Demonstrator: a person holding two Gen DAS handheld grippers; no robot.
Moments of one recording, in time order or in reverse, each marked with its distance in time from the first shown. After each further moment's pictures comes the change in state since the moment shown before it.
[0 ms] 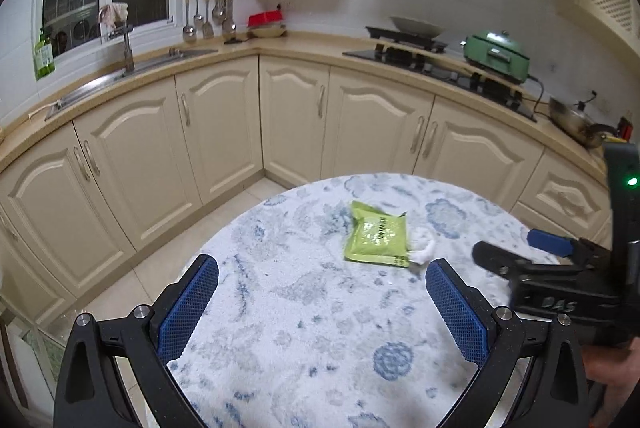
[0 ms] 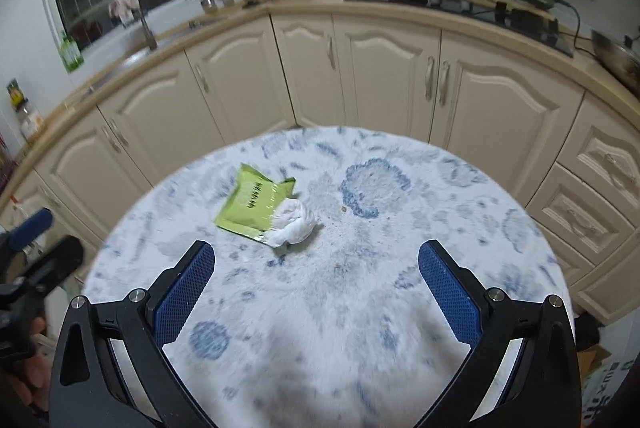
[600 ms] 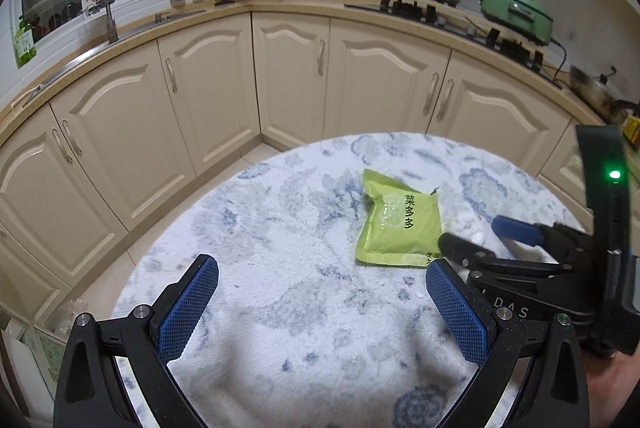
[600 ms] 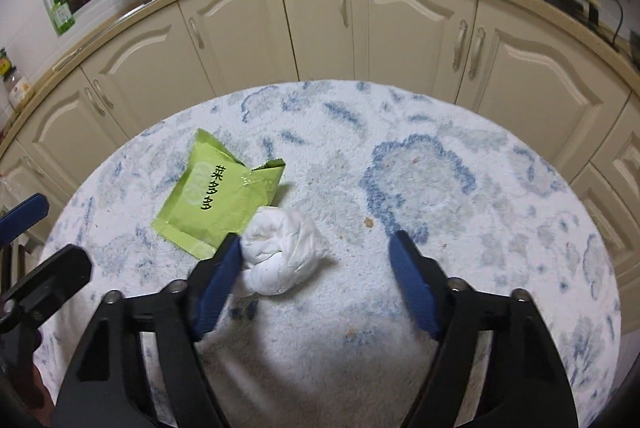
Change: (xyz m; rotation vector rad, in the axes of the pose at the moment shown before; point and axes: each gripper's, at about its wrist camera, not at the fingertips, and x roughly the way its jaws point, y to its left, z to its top) left arm 0.136 0.005 0.026 0.018 0.136 0.006; right arm 0.104 0.000 0.007 -0.074 0.108 0.004
